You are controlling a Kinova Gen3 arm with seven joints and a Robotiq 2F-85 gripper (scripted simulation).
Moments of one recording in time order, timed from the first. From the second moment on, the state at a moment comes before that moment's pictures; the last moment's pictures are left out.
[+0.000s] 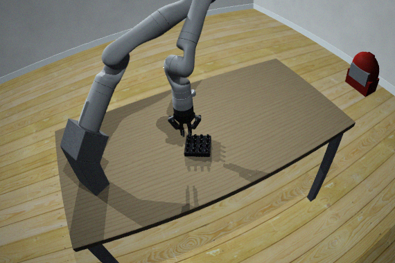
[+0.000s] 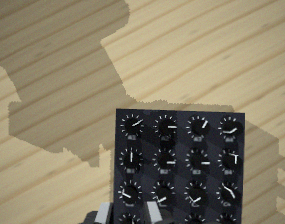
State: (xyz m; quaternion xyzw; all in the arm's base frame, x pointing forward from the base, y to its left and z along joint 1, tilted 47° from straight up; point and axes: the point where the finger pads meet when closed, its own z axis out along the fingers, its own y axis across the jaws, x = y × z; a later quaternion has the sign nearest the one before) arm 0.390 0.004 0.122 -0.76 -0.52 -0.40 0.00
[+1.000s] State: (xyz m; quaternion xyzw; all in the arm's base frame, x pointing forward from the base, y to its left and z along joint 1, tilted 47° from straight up) arm 0.393 0.005 0.119 -0.76 -0.52 -0.40 0.00
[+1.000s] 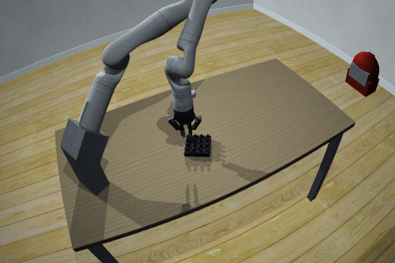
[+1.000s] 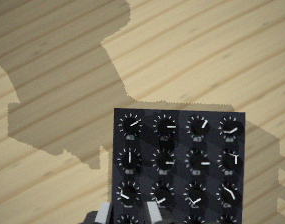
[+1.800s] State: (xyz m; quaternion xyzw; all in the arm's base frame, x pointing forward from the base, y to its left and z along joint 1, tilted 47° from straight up) arm 0.409 0.014 0.105 -0.76 -0.52 -0.40 0.00
